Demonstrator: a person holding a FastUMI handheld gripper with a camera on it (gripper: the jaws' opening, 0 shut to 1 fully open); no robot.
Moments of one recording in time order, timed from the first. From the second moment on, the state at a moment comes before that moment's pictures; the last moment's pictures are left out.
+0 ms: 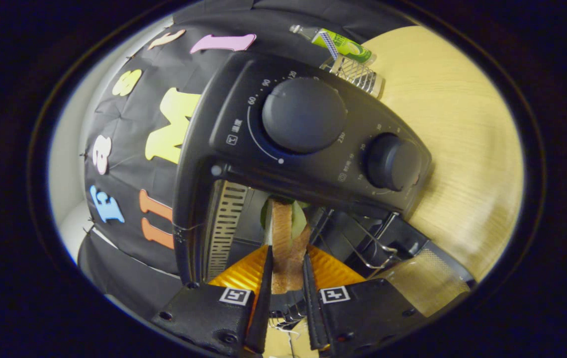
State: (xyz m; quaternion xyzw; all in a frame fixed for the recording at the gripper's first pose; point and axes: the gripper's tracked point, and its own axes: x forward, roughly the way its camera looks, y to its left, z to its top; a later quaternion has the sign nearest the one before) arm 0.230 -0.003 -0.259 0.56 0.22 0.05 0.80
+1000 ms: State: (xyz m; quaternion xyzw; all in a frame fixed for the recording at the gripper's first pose) arm 0.223 0.043 -0.274 0.17 0.25 0.07 0.95
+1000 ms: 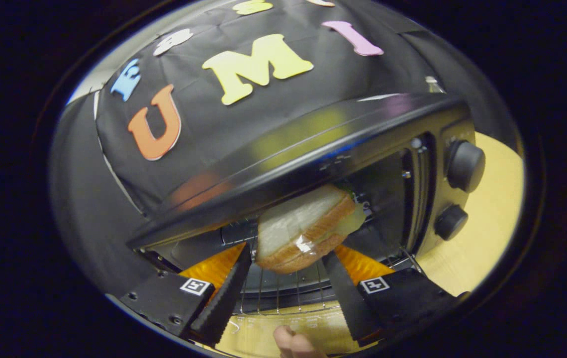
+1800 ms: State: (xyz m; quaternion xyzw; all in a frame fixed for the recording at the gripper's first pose) arm 0.158 0.036 -0.296 0.00 0.32 0.01 0.95
